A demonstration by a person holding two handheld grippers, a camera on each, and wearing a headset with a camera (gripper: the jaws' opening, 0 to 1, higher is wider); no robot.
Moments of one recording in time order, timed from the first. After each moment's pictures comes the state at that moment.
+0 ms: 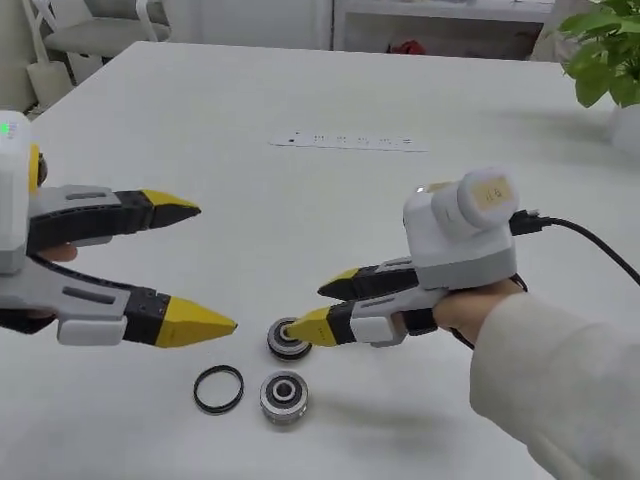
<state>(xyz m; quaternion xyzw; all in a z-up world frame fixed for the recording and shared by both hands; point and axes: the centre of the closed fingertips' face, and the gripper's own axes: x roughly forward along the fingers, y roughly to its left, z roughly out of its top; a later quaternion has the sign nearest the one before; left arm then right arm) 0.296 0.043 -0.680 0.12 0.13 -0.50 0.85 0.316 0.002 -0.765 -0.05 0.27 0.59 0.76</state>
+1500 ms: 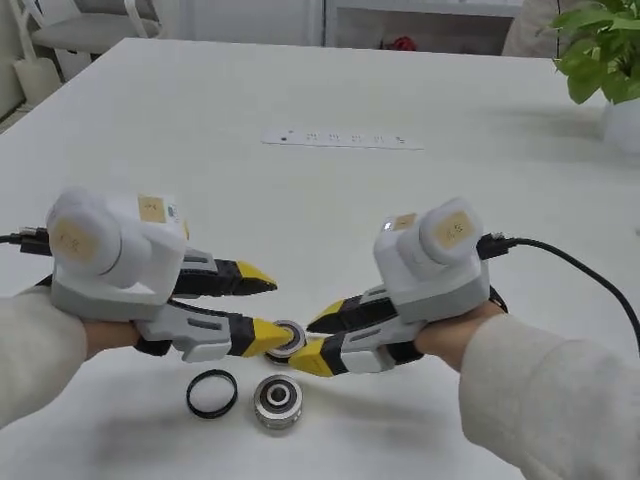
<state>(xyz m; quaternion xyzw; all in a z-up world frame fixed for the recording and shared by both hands) 0.315 0.001 -0.767 0.16 0.19 -0.52 0.82 0.306 0.000 -0.804 -0.12 0.29 0.60 0.73</state>
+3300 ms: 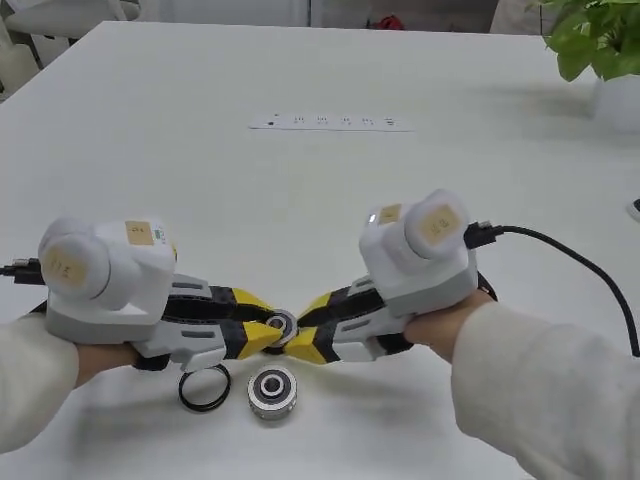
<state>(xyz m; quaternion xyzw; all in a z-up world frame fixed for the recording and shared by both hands) 0.309 -0.001 -0.792 0.12 0.20 -0.52 0.82 0.308 0.004 -0.808 -0.15 0.27 0.60 0.73</state>
